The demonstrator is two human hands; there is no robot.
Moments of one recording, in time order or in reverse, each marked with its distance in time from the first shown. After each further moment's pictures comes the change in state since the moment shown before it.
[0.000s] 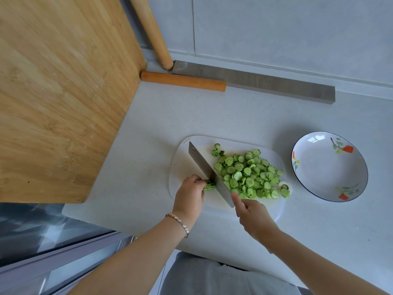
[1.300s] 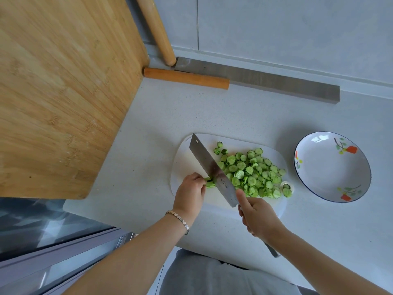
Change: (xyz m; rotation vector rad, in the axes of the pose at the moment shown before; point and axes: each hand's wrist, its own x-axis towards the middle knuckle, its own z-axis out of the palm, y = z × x) left_hand 0.002 -0.002 -0.001 -0.007 0.029 -0.002; right_hand -0.008 -0.005 -0.007 0.116 -0.035 -0.006
